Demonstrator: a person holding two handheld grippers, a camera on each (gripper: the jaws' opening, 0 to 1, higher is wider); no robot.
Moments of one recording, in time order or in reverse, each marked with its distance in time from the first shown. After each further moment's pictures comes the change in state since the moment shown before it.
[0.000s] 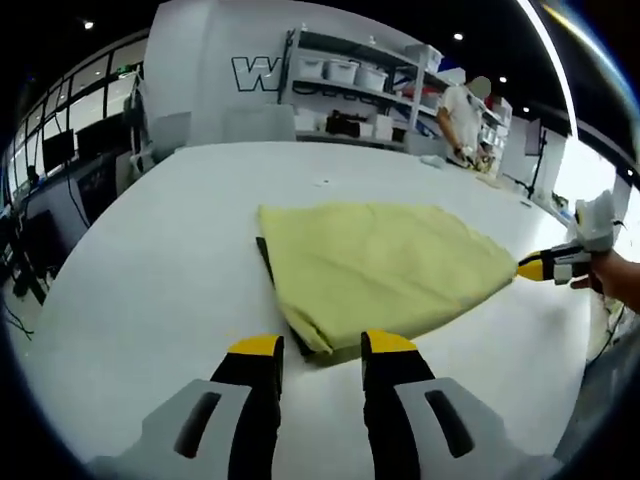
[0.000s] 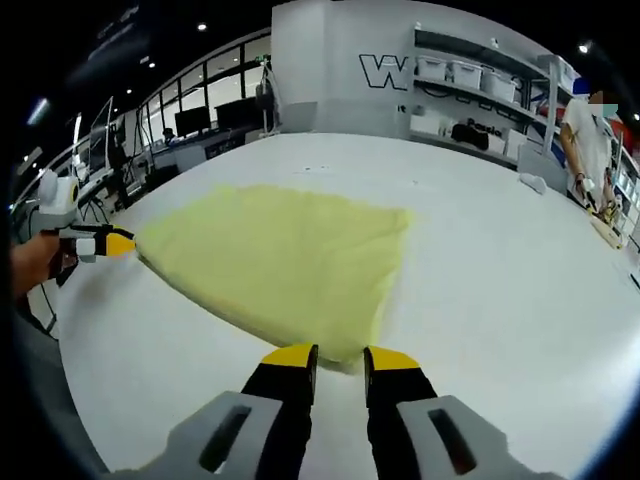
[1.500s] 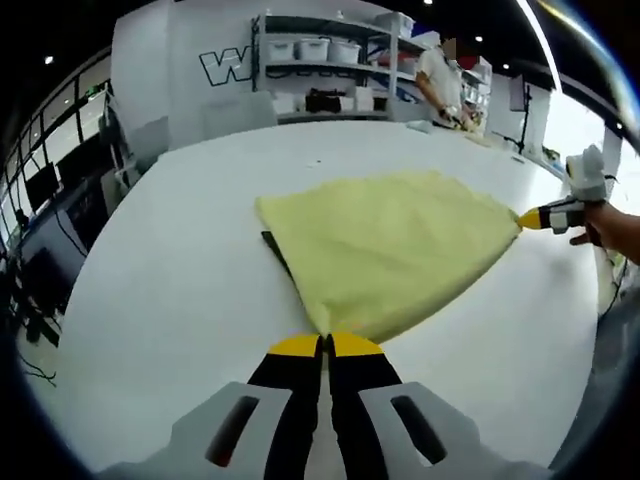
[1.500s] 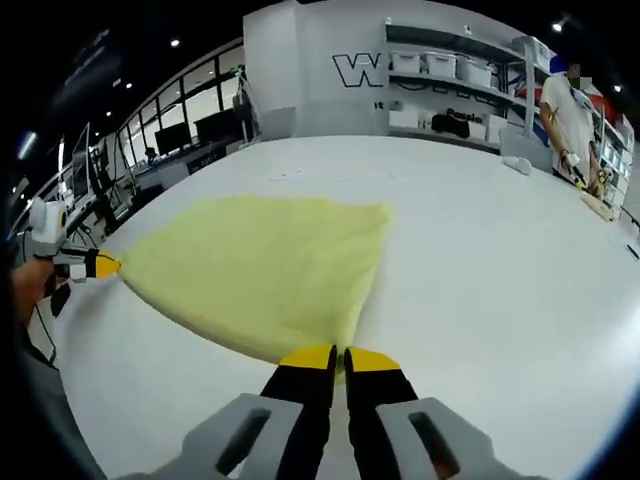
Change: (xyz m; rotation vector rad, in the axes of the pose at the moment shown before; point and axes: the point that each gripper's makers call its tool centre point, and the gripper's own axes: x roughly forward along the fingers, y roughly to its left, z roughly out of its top) left arm 0.004 0.021 -0.004 0.152 0.099 -0.017; right arm 0.011 -0.016 0.002 0.100 -0.008 -0.033
